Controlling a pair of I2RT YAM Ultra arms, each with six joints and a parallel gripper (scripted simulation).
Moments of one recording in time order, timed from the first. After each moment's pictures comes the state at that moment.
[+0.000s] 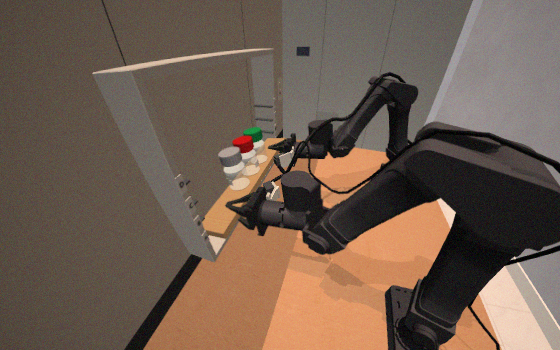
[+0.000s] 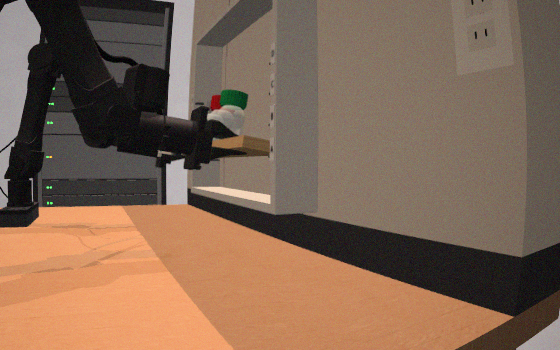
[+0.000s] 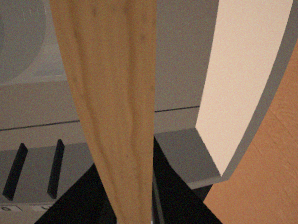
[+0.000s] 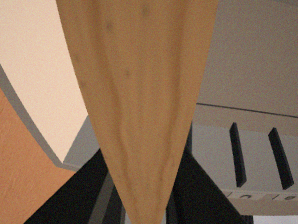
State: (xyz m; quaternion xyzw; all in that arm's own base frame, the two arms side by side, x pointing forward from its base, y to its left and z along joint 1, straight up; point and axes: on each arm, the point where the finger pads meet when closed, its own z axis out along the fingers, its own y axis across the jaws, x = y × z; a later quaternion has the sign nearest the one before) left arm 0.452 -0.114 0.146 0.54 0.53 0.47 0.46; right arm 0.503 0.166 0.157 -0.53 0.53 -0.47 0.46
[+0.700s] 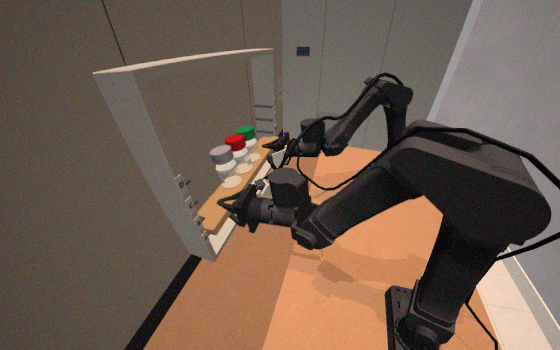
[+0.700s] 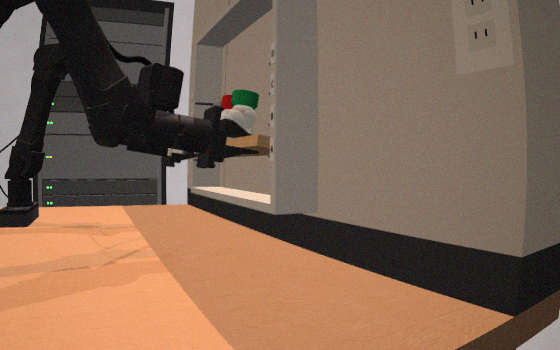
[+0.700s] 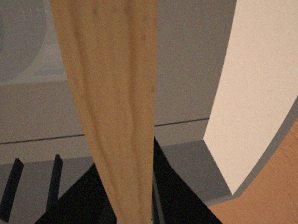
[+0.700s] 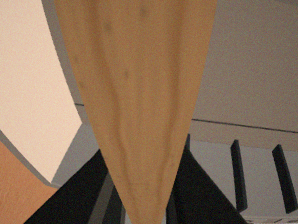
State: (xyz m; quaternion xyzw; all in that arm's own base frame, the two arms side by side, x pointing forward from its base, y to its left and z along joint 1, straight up) left arm 0.476 -0.114 0.148 0.54 0.53 0.47 0.46; right arm 0.527 0.166 0.159 -0.53 0.54 -0.47 0.45
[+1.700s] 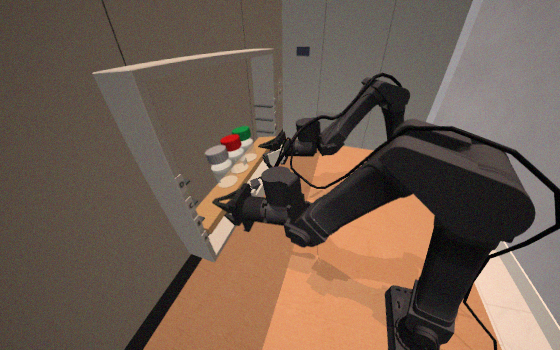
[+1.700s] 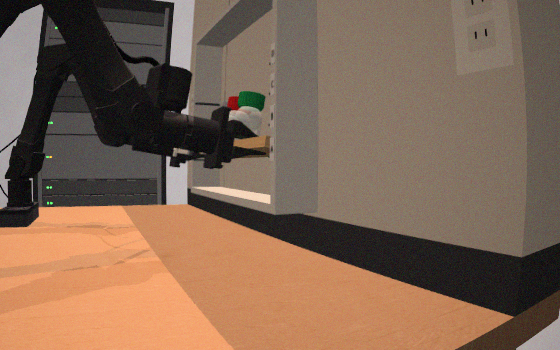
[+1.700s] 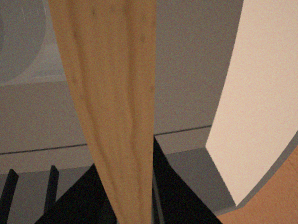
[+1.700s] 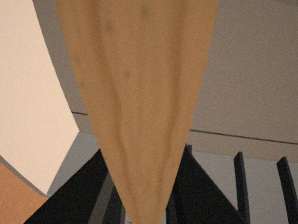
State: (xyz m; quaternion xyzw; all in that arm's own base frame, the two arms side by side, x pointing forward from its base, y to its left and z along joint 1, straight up) left arm 0.489 -0.113 0.146 0.54 0.54 0.46 0.45; right arm 0.540 0.166 0.158 -0.54 0.54 -0.47 0.45
